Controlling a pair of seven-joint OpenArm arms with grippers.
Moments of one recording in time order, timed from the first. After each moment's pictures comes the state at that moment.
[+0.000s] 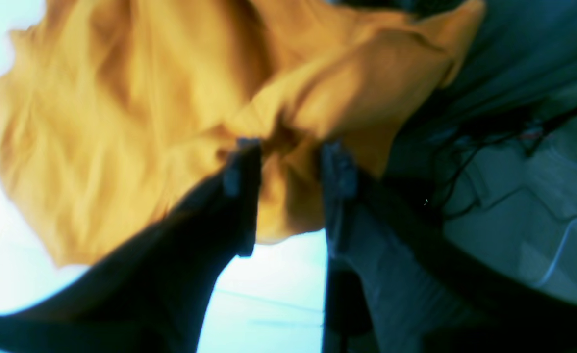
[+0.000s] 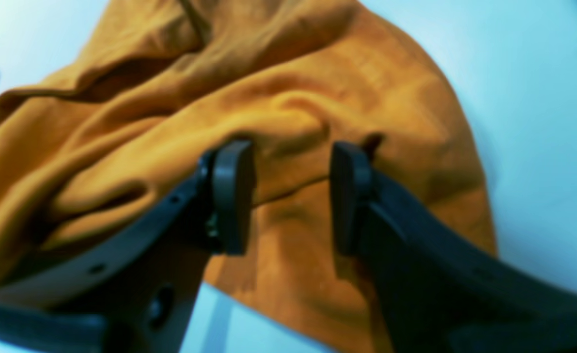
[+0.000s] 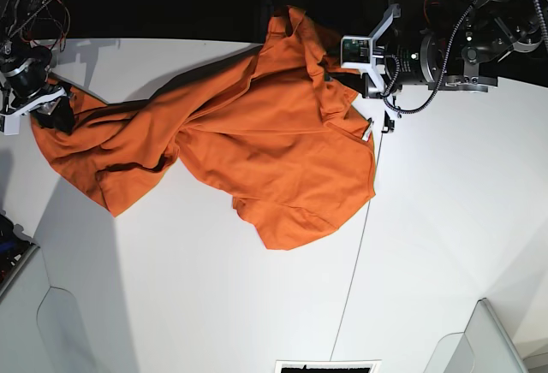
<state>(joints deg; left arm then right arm) 3.6 -53.4 40.0 118.6 -9.2 -32.7 26.1 -9.5 16.6 34.9 78.6 33.5 32.6 -37.6</state>
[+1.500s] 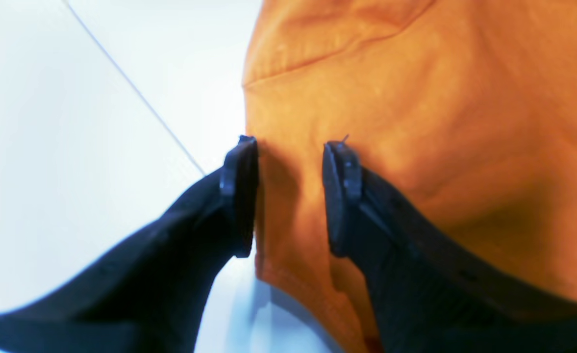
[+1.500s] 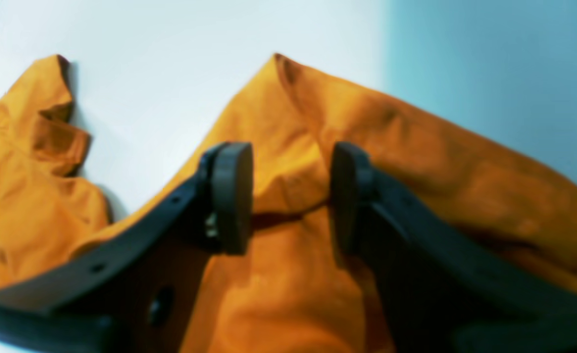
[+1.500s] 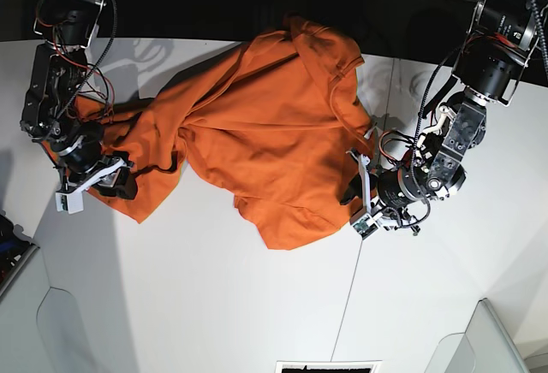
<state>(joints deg) -19.8 -26.7 29.0 67.5 -10.6 -24.1 18.8 10.1 11.4 19.6 65.5 25.3 31.0 -35.5</state>
